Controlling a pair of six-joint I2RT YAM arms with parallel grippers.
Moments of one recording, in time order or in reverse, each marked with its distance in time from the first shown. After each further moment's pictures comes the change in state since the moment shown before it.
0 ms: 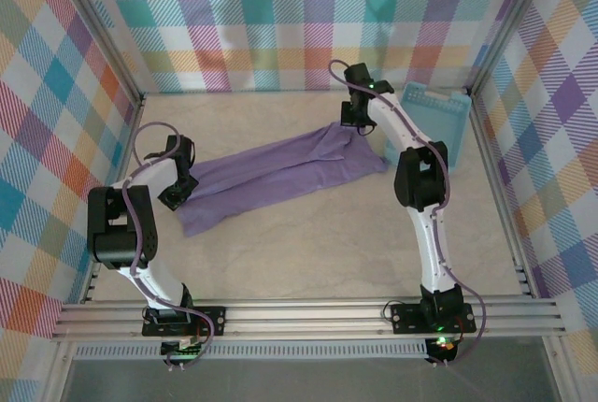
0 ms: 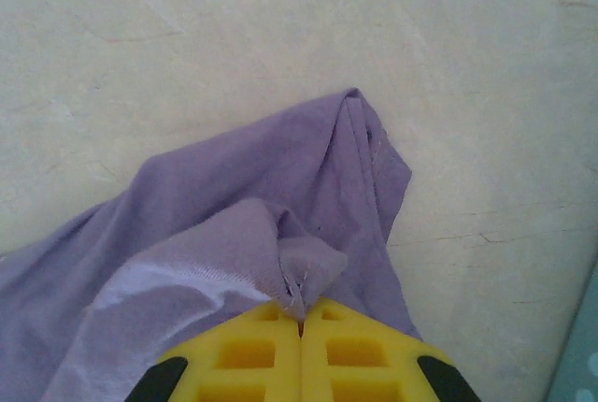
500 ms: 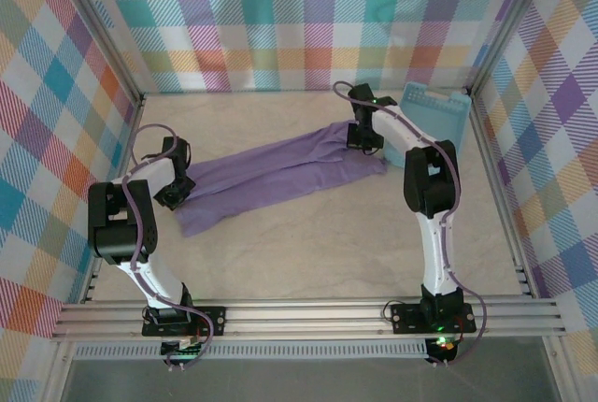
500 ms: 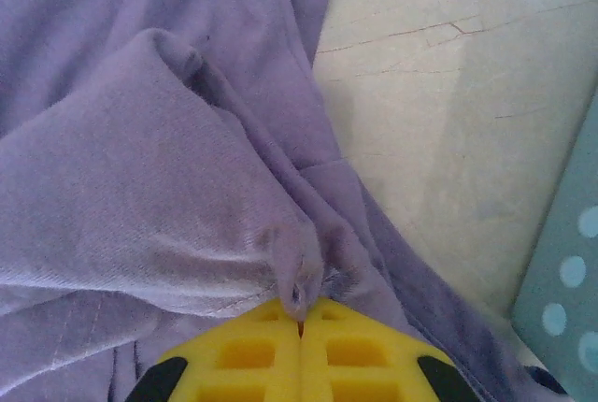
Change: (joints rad) left arm 0.042 0.031 -0.001 0.031 0.012 0.024; right arm -0.003 -0.169 -0.379 0.062 -0.010 0.085
